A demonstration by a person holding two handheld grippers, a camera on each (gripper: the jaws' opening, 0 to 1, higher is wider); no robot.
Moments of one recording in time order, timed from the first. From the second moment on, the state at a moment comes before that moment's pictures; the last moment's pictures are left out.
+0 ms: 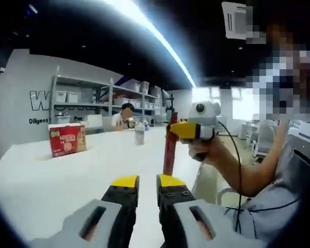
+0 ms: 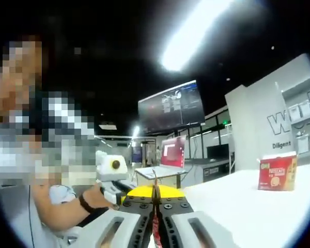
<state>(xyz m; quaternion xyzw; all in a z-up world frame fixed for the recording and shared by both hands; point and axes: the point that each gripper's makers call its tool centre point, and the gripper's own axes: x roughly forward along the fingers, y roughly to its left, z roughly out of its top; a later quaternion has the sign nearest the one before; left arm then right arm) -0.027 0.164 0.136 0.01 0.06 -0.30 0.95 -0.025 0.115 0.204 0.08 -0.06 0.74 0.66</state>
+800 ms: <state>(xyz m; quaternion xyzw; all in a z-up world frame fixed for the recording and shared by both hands) -0.074 0.095 0.161 -0.04 -0.01 -0.52 0.85 -0.087 0.114 0.218 0.09 -0.06 0.85 0.52</state>
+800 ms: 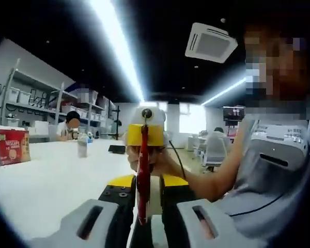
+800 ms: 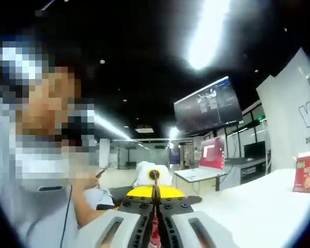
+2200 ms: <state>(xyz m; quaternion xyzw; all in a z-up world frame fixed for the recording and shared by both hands) -0.061 0.099 0.157 -0.02 -0.02 -0.47 0.88 -0.079 0.118 0.228 0.09 -0.06 0.84 0.54</state>
